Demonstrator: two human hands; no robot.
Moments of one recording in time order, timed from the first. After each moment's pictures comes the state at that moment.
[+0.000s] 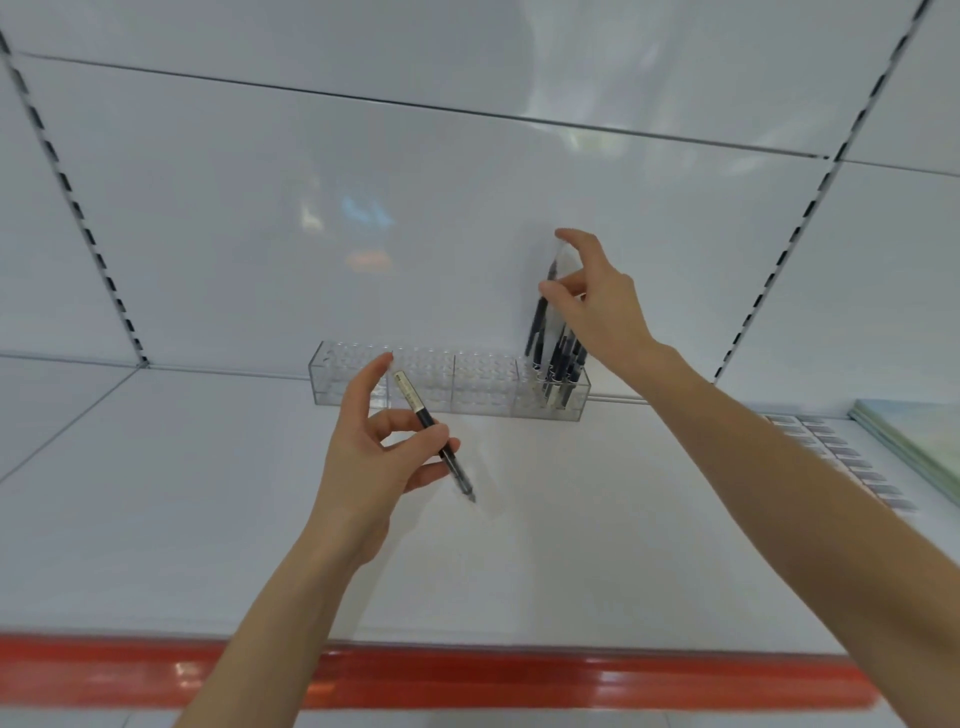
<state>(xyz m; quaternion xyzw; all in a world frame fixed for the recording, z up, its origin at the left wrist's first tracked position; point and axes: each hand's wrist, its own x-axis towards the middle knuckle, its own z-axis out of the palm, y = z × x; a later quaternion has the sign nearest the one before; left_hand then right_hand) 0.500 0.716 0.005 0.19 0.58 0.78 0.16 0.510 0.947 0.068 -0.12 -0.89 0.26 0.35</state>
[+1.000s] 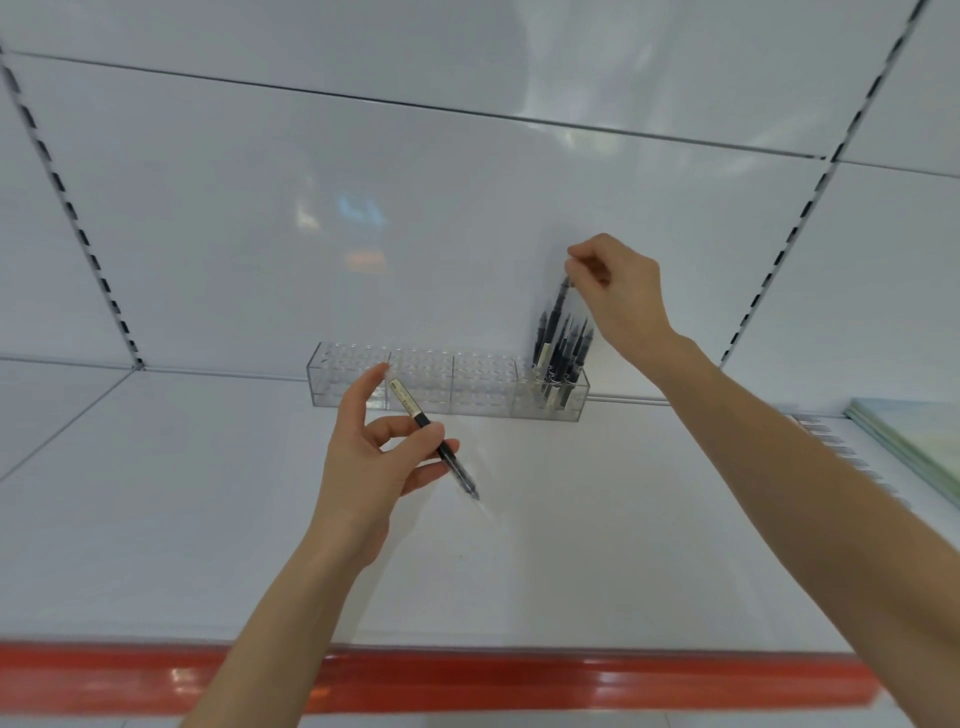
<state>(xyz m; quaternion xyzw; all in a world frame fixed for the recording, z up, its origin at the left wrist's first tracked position) 0.496 0.716 0.001 0.17 0.55 0.80 0.18 0.511 0.962 0.076 -0.11 -0.86 0.25 0.43</state>
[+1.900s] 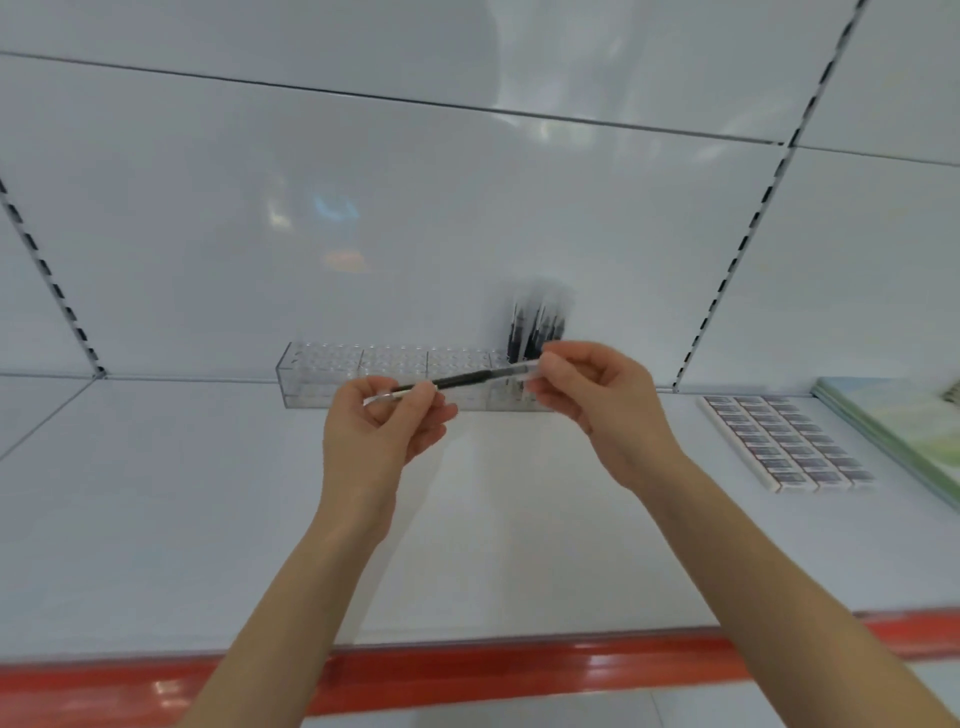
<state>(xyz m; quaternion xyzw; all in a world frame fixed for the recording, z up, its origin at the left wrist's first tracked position) 0.502 0.741 0.008 0.14 0.53 0.82 0.16 0.589 0.893 0.036 -0.17 -0.63 0.69 0.32</state>
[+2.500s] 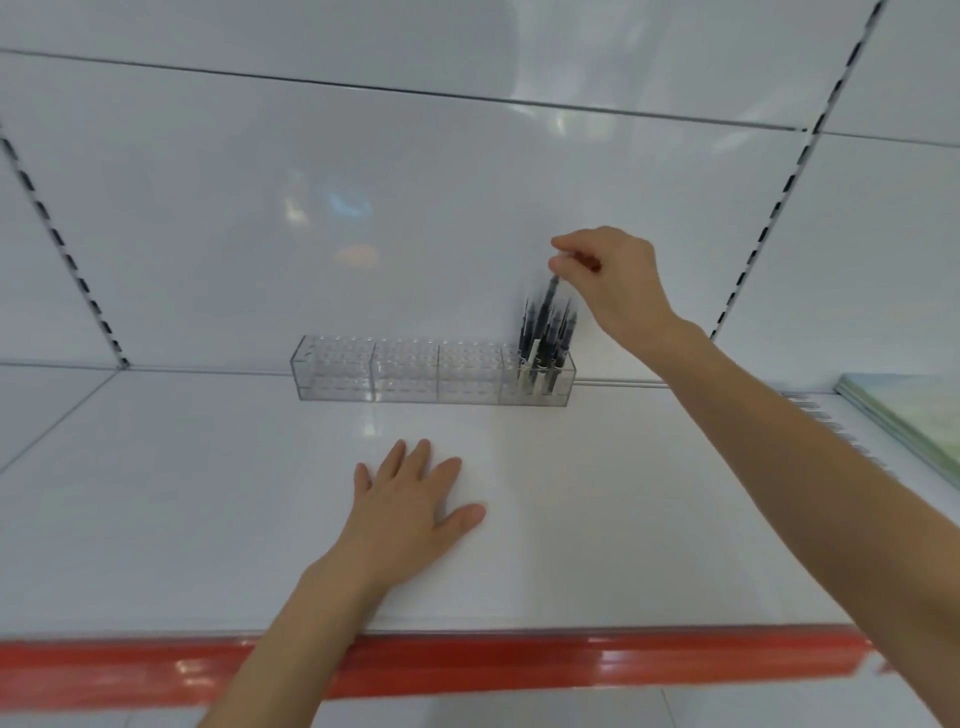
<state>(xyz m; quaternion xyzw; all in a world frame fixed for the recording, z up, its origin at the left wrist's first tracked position) 0.492 0.731 -0.057 0.42 0.90 0.10 0.09 0.532 0.952 0.085 -0.11 -0.89 0.22 0.39</state>
